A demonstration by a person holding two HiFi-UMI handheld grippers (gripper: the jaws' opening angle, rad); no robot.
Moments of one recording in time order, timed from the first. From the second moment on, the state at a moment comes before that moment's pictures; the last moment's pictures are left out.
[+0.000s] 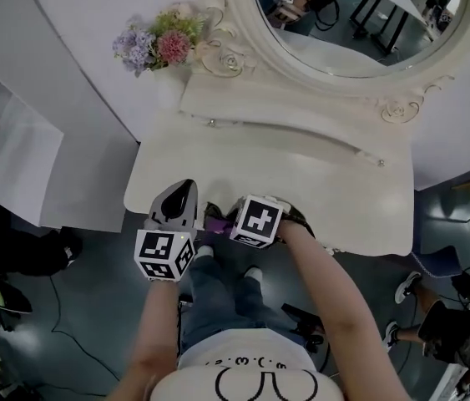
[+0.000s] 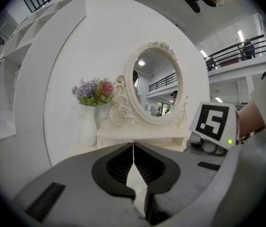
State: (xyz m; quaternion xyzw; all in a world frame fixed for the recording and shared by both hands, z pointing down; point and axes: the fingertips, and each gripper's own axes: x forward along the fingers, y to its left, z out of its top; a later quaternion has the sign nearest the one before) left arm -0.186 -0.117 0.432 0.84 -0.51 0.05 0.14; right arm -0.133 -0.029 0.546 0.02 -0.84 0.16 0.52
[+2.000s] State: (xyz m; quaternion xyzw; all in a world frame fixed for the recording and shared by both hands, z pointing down) left arm -0.145 -0.192 0.465 0.86 -0.47 0.06 0.19; right arm -0.033 -0.274 0.595 0.26 -0.77 -0.08 0.58
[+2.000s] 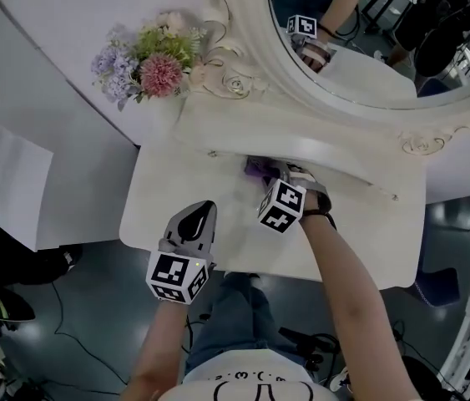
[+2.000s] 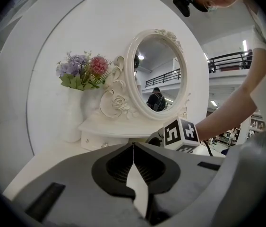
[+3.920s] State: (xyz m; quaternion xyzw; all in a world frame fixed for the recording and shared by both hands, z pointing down) left arm -0.092 -0.152 0.438 0.83 -0.52 0.02 0.17; right arm 0.048 -0.198 0.540 0.25 -0.80 0.02 0.54
